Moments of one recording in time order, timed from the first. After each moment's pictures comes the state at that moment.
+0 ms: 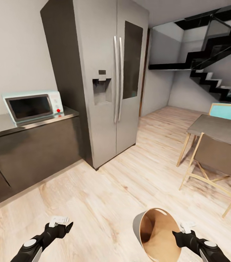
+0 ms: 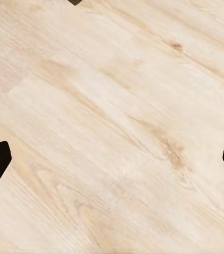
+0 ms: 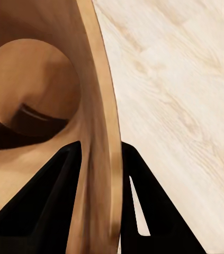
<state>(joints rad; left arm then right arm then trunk) -0.31 0.17 -0.01 -0.72 0.09 0.04 -0.28 -0.38 -0.21 -0.13 -0.53 0.11 0.08 0.40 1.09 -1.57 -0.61</state>
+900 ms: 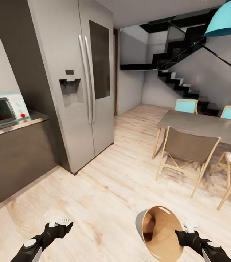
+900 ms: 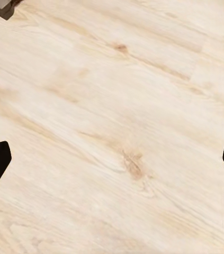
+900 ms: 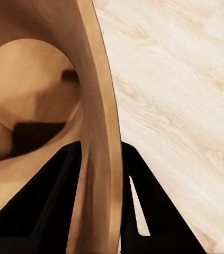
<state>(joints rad) -0.31 0.17 -0.01 -0.72 0.09 0.05 -0.28 -0.38 -0.21 -0.20 -0.53 0.11 0.09 0.39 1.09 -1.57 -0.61</state>
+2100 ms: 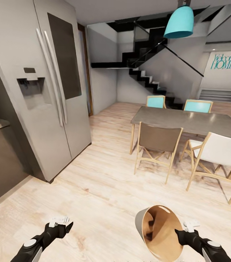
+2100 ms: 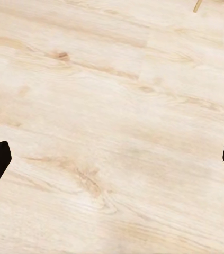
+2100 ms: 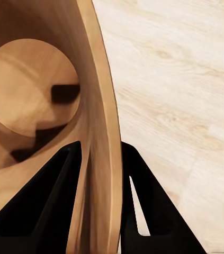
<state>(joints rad) -0.31 0.17 -0.01 -0.72 0.09 0.04 -0.28 -0.38 -0.21 -0.21 -0.54 0.11 0.08 0.40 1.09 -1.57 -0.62</state>
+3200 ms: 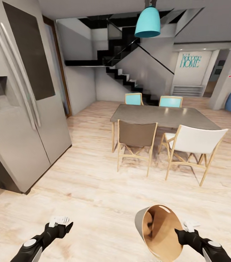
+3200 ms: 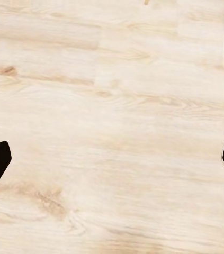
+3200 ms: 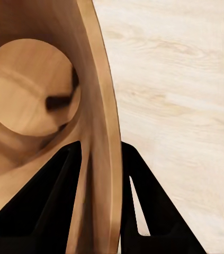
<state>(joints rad) -0.31 0.17 -0.01 -0.72 0.09 0.05 -0.28 -0.38 -0.21 -0.21 -0.54 0.10 0.08 0.41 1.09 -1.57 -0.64</state>
